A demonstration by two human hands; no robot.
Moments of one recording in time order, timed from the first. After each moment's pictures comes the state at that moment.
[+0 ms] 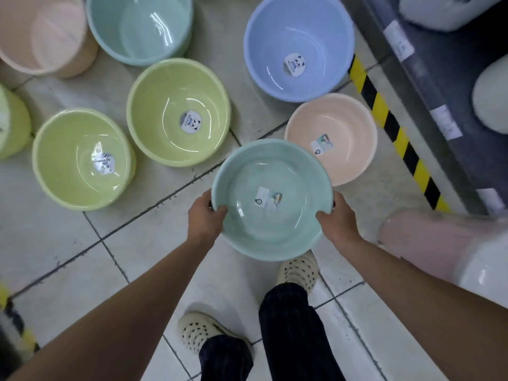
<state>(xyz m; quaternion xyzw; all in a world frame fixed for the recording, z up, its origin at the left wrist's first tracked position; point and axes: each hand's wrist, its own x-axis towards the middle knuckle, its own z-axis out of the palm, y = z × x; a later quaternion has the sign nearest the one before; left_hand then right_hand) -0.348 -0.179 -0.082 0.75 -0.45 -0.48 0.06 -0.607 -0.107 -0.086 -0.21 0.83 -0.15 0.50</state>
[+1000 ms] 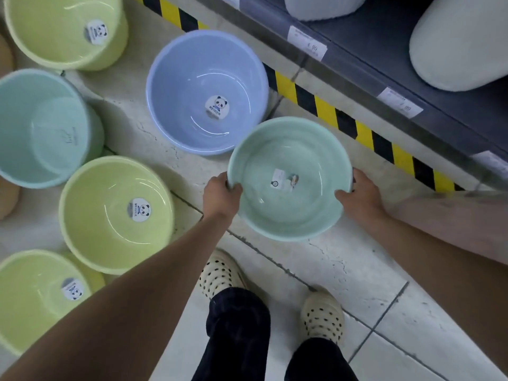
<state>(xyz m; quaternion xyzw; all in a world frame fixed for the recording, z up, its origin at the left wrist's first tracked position) -0.546 -0.332 -0.180 0.62 -0.66 -0.41 -0.08 -0.756 -0.156 -0.179 -0.10 0.89 -0.21 0.40</state>
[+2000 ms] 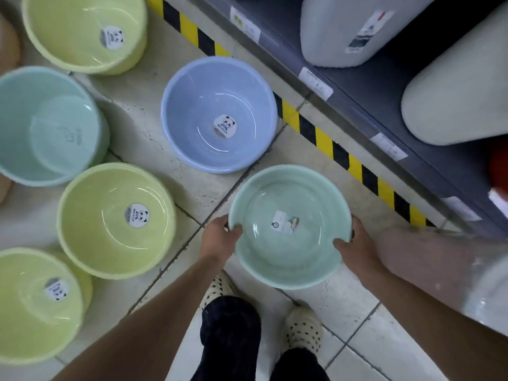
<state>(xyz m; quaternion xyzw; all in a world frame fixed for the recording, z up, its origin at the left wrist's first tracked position) -0.510 -0.317 -0.147 0.63 -0.57 -0.51 -0.08 -0.735 -0.140 -0.129 -0.05 0.88 -0.20 0.44</state>
